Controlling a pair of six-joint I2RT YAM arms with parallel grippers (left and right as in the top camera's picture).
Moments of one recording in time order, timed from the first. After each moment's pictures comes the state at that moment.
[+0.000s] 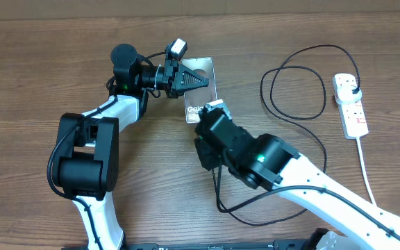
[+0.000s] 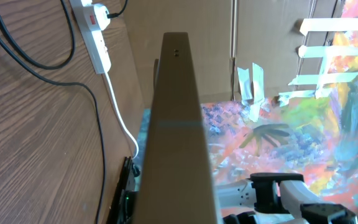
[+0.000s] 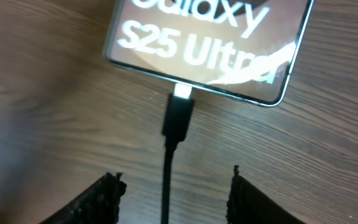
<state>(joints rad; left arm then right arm) -0.15 2.08 1.20 0.98 1.56 -1.55 0.89 1.43 1.24 -0.84 0.16 0.51</state>
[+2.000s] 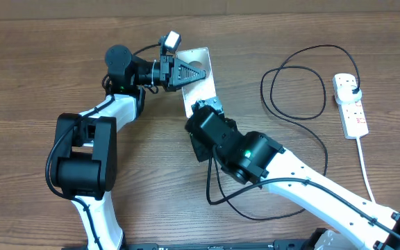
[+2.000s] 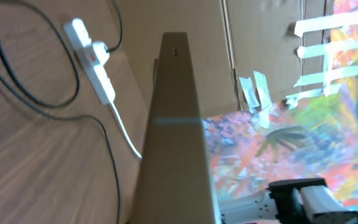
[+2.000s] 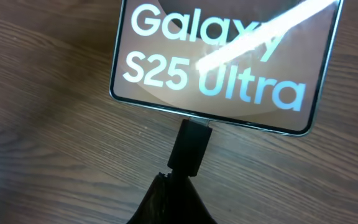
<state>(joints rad) -0.13 2.08 1.21 1.14 1.50 -1.56 0.88 1.50 1.24 -0.70 0.24 0.47</state>
